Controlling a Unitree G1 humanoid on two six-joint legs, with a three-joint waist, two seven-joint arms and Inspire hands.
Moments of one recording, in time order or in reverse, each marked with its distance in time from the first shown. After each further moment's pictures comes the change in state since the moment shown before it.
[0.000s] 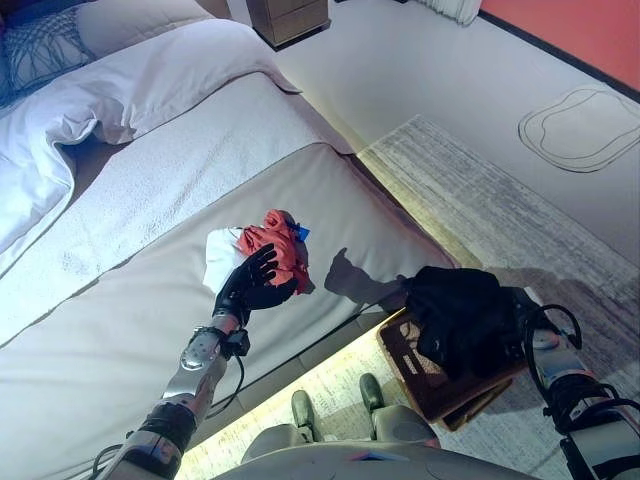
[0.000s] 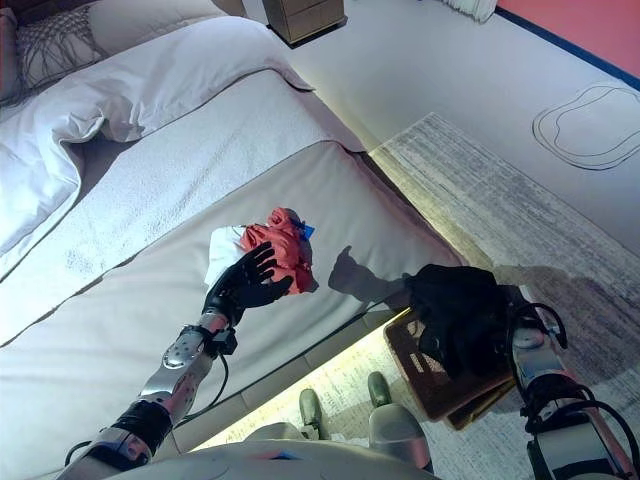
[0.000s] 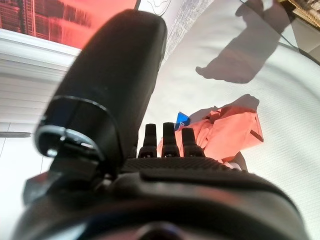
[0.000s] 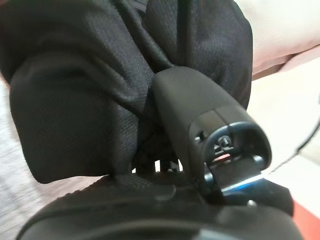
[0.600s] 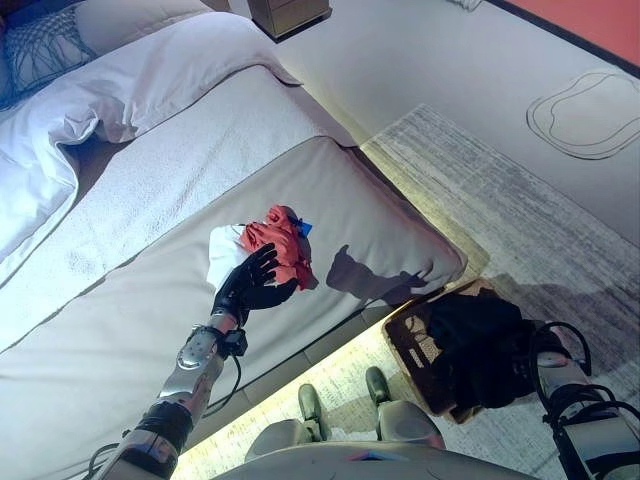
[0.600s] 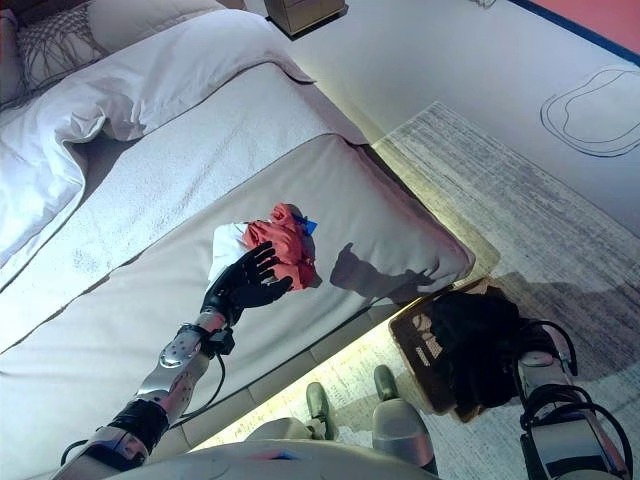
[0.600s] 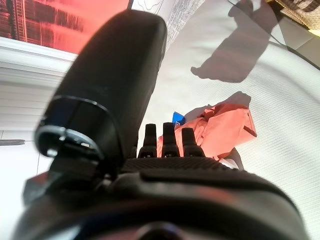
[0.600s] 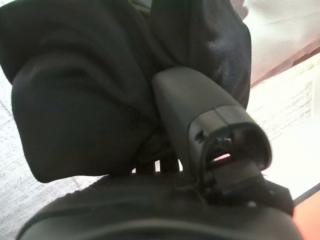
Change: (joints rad) left arm -0.003 0.011 -0.001 0.000 -0.002 0.000 -0.029; right arm -0.004 0.013 -0.053 0.151 0.017 0.004 -0.030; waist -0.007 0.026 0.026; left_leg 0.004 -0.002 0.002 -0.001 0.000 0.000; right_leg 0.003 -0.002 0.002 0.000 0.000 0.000
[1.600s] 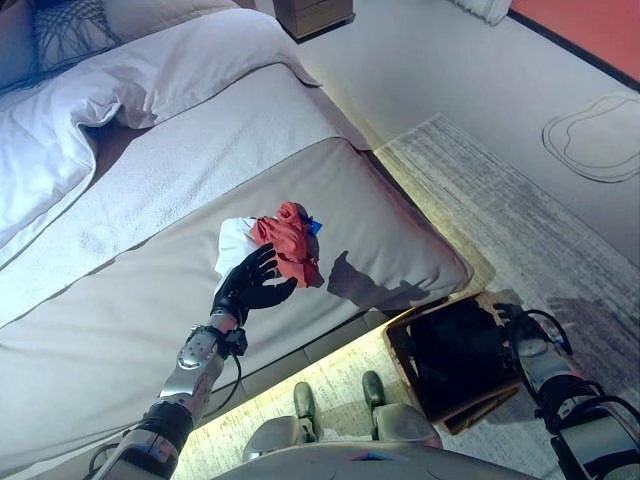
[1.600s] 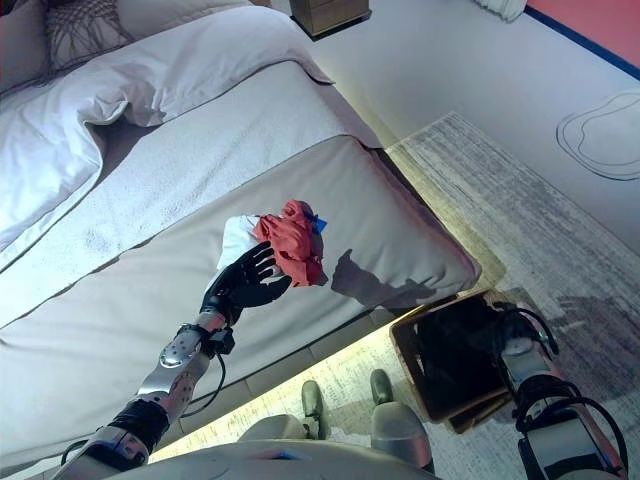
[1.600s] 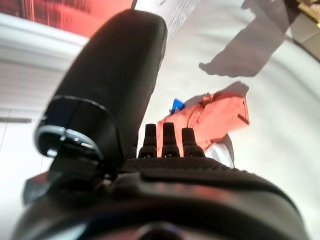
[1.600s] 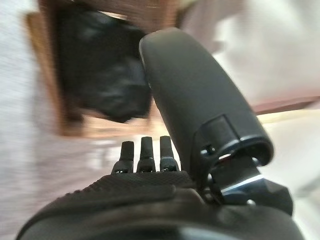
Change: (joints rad) left arm 0.000 -0.001 0.005 0.000 0.000 0.000 0.038; right arm -0.004 -0.001 0.142 -0.350 -0.150 0.115 -0.003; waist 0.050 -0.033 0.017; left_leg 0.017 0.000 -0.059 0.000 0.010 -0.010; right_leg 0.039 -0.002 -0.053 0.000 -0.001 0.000
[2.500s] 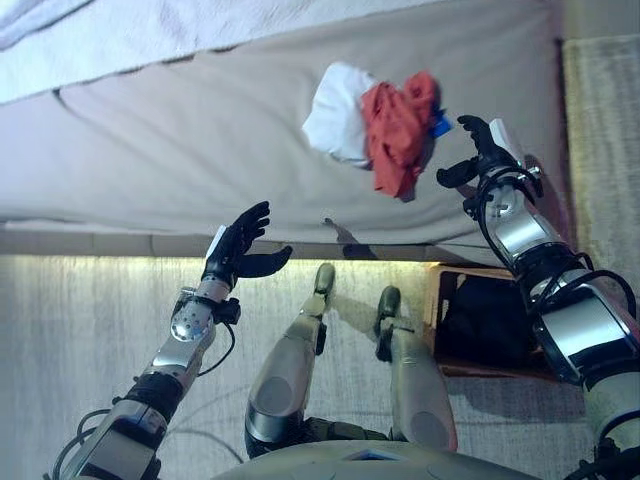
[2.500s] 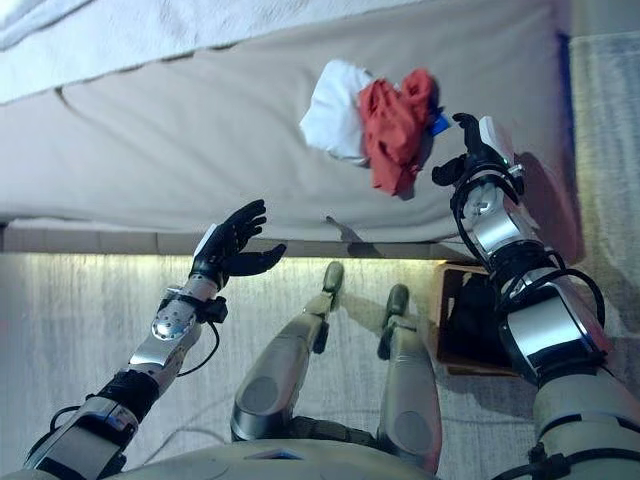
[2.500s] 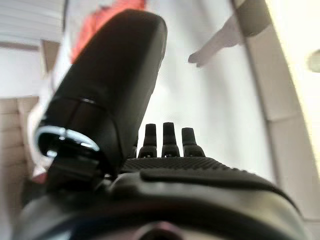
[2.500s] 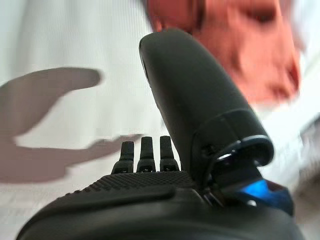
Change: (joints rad) left arm -0.112 0.094 -0.047 -0.056 0.095 -0.139 0.089; right arm -0.618 -0.038 0.222 0.099 -0.041 -0.086 -0.082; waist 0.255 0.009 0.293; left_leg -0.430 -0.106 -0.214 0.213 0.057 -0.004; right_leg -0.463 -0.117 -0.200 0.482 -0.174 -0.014
